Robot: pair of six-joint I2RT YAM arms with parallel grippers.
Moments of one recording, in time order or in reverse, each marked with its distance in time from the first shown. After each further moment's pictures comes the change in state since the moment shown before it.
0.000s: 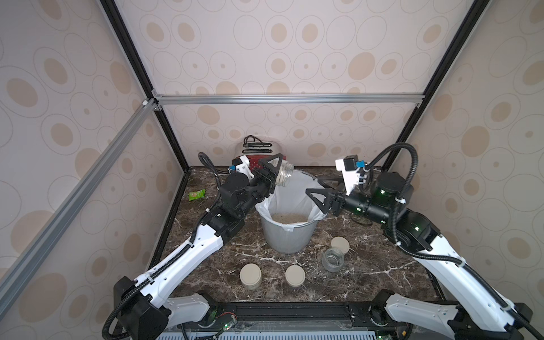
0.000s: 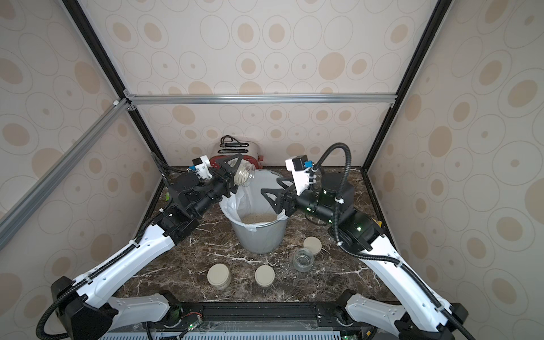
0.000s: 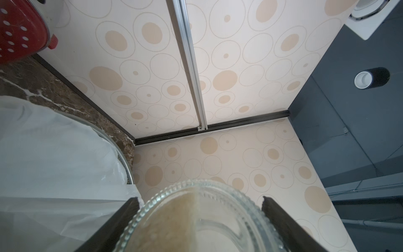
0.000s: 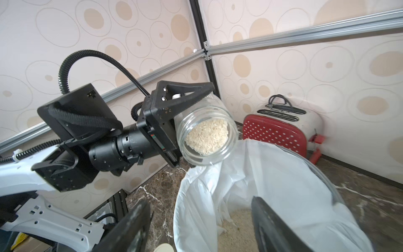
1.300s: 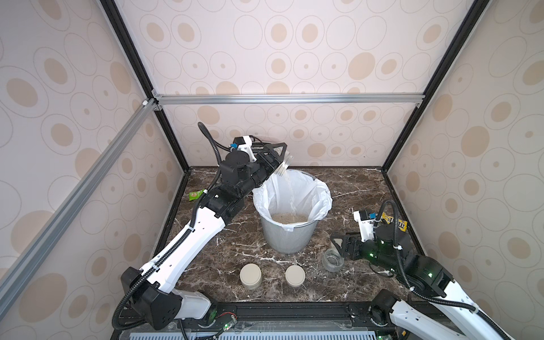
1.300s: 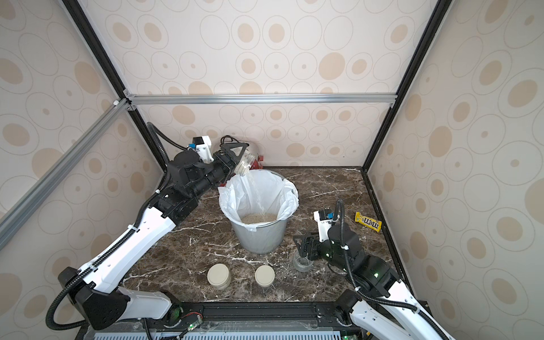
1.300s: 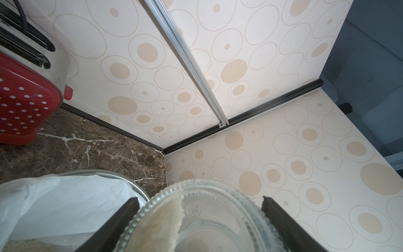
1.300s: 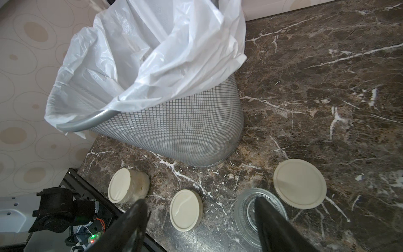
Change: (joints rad) left arm 0.076 0.130 0.277 -0.220 0.095 0.272; right arm 0.000 -0.392 -0.496 -0.324 0.235 0.281
